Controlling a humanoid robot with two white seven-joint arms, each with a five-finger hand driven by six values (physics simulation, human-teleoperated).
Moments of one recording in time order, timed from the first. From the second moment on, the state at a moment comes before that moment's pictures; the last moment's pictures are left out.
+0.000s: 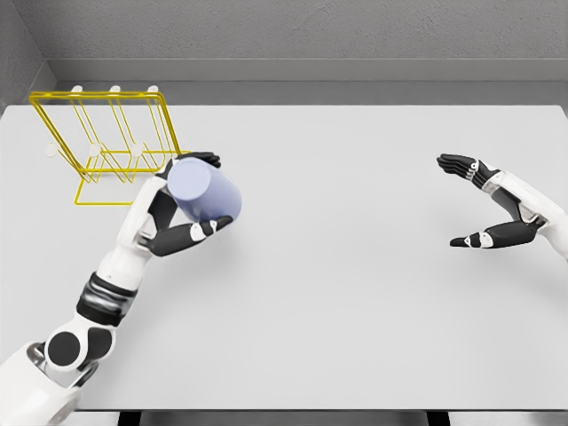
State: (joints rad) left arm -0.08 0.54 -0.57 -1.76 0.40 -0.47 0.17; right arm -0.20 -0.79 0.32 -1.31 -0.55 -0.61 0.61
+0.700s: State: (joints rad) left arm -0.09 0.54 -0.47 -1.76 0.40 -0.49 0.17; right arm -0.21 -0.79 0.32 -1.30 -0.55 -0.61 0.61
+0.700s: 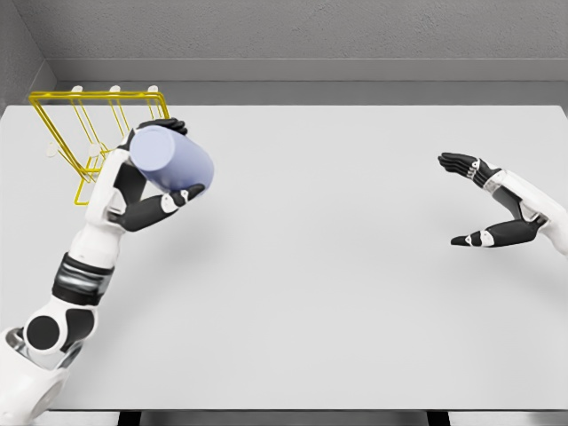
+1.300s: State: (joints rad) left arm -0.09 0.55 -0.39 -1.75 0.45 -0.48 0.17; right arm -0.21 -0.80 0.33 -1.30 -0.55 -0.61 0.61
